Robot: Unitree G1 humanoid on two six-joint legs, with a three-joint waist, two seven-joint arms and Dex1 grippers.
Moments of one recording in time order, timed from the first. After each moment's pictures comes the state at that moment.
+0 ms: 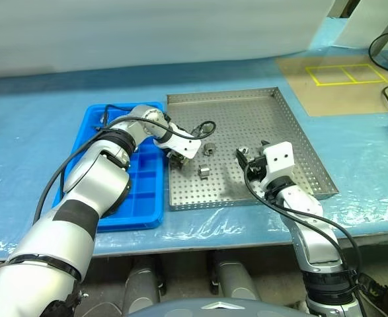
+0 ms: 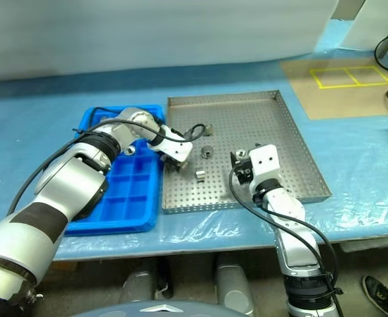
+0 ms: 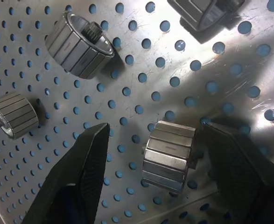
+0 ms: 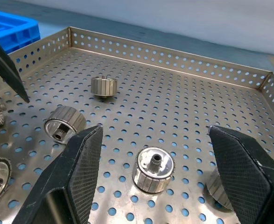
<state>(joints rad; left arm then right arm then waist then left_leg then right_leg) -1.31 0.27 -0.55 1.33 0.58 -0.67 -1.04 -0.08 -0.25 0.02 -0.40 0.02 0.41 0.20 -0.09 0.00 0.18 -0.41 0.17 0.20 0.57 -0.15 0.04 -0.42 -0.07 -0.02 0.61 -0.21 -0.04</state>
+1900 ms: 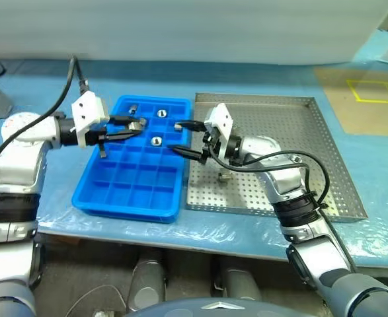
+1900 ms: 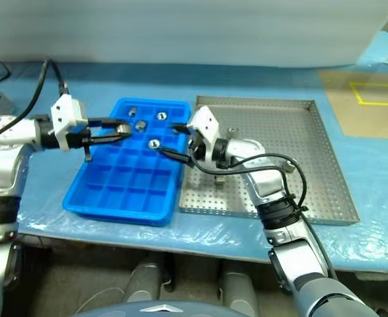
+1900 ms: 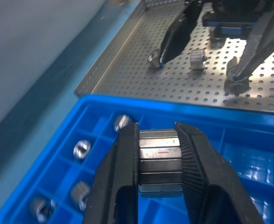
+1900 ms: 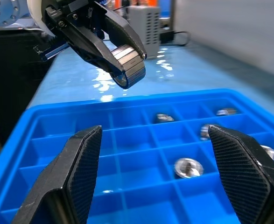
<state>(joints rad) -0.49 0.77 0.16 -0.02 -0.27 0.21 -1.21 -0.65 -0.24 0.23 0.06 0.27 0.35 0.89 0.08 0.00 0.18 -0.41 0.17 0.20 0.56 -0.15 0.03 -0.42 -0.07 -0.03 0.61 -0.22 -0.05</state>
